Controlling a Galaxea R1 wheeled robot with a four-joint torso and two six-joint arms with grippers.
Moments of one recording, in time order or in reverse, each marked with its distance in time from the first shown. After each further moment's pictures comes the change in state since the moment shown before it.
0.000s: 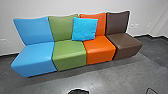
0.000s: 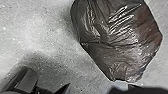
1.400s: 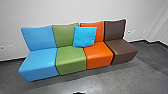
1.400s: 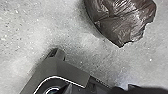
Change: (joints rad) left arm 0.143 -0.064 0.104 0.175 -0.081 0.008; right arm -0.140 -0.095 0.136 0.007 0.157 -0.044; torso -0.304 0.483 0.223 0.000
